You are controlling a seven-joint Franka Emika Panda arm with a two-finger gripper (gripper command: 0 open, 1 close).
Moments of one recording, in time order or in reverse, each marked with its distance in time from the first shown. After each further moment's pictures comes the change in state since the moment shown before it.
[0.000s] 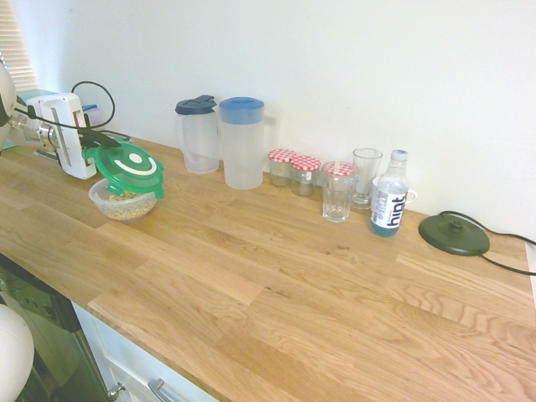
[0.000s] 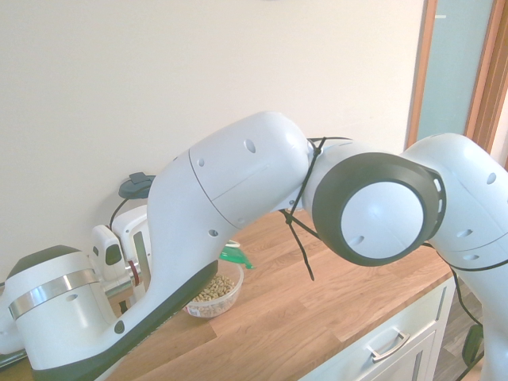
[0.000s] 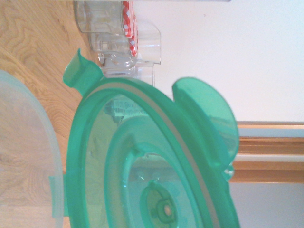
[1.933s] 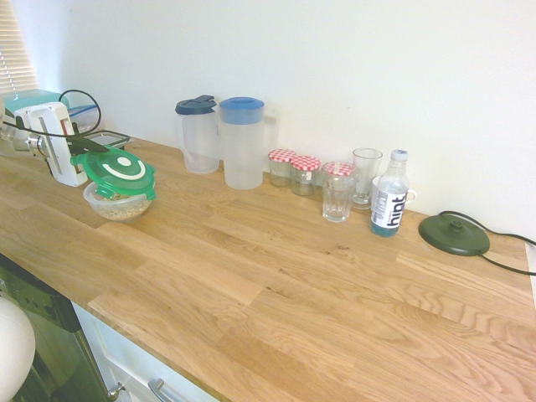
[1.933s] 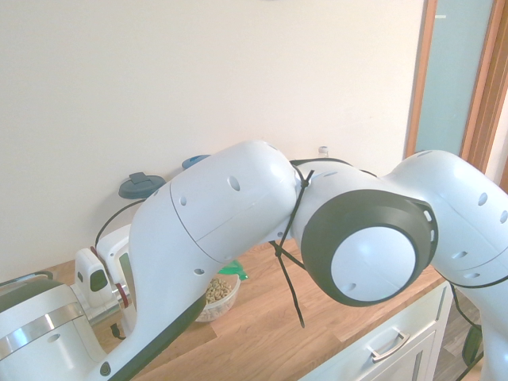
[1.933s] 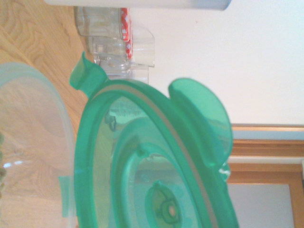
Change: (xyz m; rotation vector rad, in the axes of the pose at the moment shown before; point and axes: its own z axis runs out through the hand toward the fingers) arm -0.018 -0.004 -0.027 -0.020 0.034 -0.003
